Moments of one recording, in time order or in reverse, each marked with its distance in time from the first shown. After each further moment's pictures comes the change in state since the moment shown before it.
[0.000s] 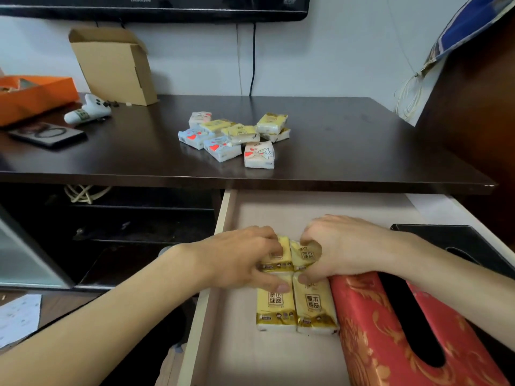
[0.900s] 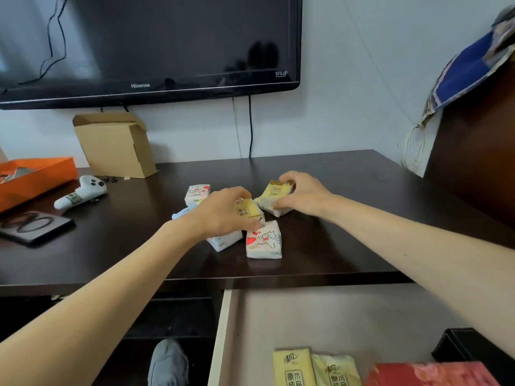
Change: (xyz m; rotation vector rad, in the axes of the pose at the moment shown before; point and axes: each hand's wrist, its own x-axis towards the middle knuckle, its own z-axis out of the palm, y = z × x) left_hand 0.089 -0.097 -0.115 -0.263 0.407 -0.399; right_hand 0.158 0.085 -0.093 0.778 0.552 0.163
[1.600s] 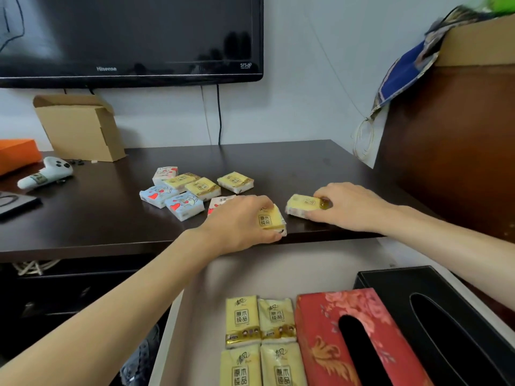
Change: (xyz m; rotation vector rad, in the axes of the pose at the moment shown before) left_hand -0.026 0.069 0.052 0.179 0.116 0.278; right_hand -0.096 0.063 -0.080 -0.620 -0.045 -0.049
